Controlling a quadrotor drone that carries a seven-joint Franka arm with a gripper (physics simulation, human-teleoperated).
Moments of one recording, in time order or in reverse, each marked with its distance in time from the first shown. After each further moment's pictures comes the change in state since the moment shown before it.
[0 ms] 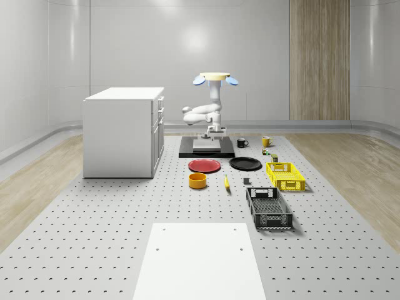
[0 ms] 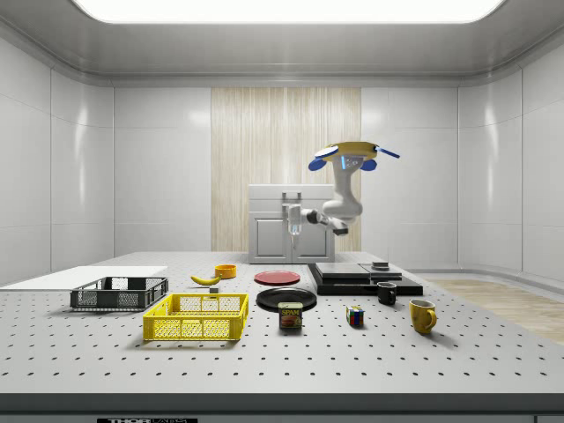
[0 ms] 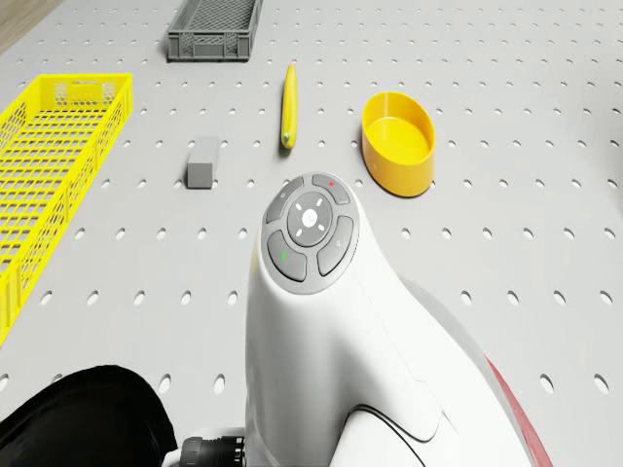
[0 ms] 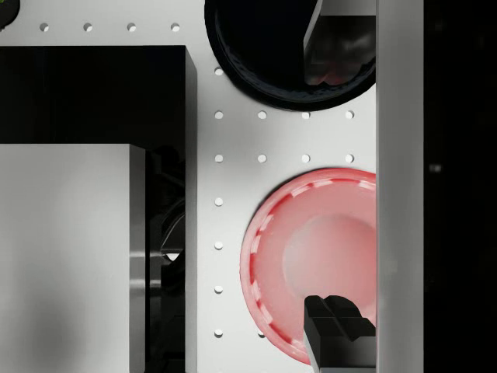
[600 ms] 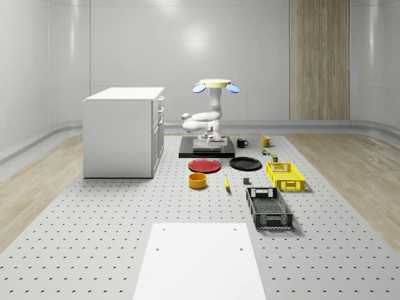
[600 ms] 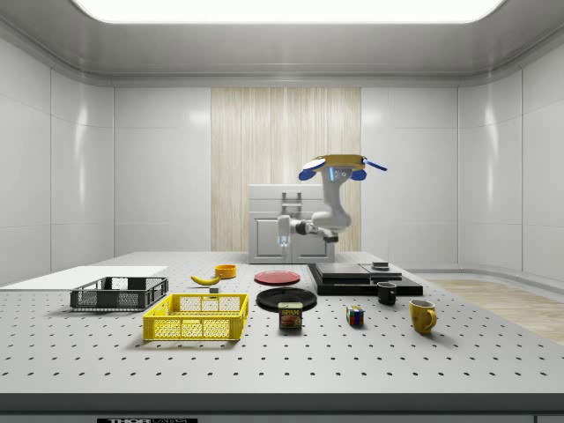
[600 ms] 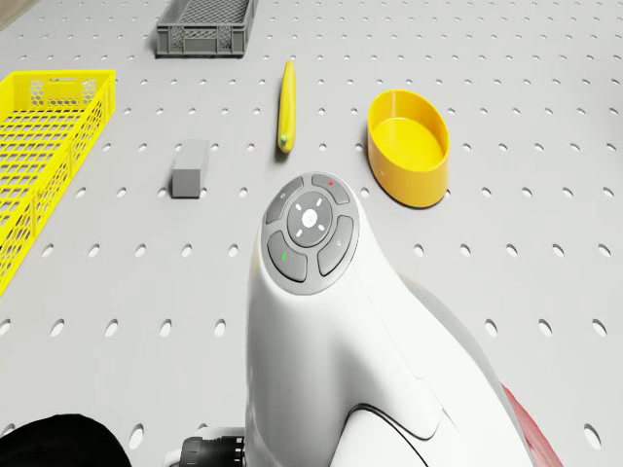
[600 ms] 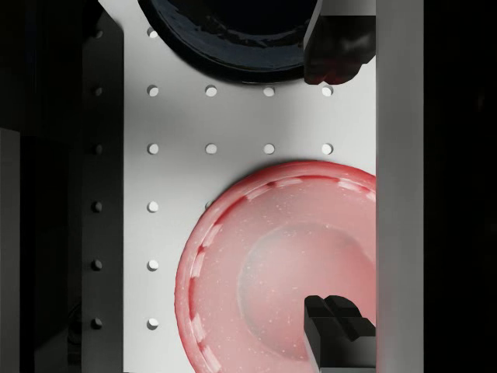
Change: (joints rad) arm -0.011 -0.042 0.009 0.002 0.019 0.039 0.010
